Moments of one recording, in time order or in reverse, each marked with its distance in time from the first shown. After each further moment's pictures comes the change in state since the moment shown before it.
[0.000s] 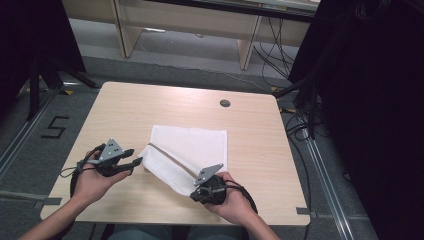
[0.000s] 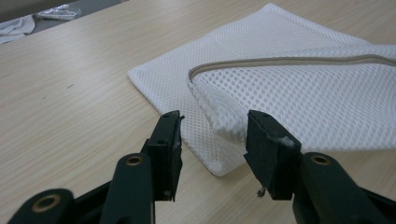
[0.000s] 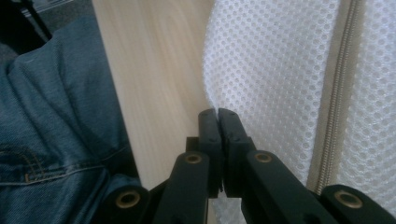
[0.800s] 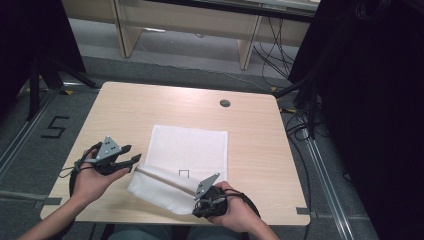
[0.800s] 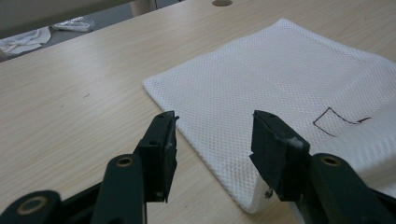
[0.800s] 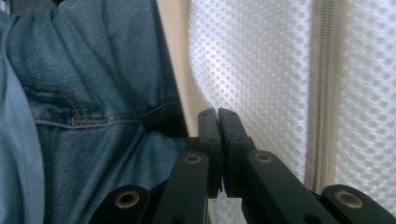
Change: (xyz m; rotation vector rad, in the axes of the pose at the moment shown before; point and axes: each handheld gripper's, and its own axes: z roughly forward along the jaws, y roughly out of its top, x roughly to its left) left arm 0.005 0.001 -0.001 -0.042 0.036 0.000; right arm 0.016 -0.016 0.004 0.129 0.116 -0.055
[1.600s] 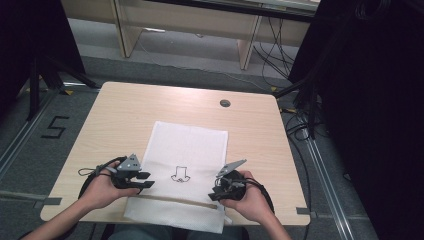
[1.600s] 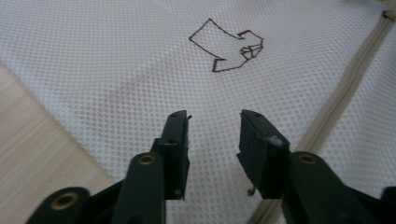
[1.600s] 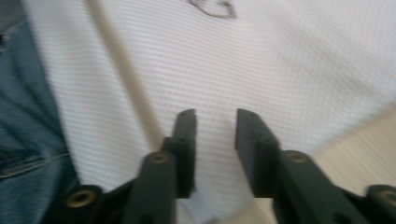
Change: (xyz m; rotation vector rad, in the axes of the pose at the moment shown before) left arm -0.037 -0.015 0.020 0.279 -0.343 0.114; right arm -0.044 -0.031 -0.032 -0.099 -0.172 0.334
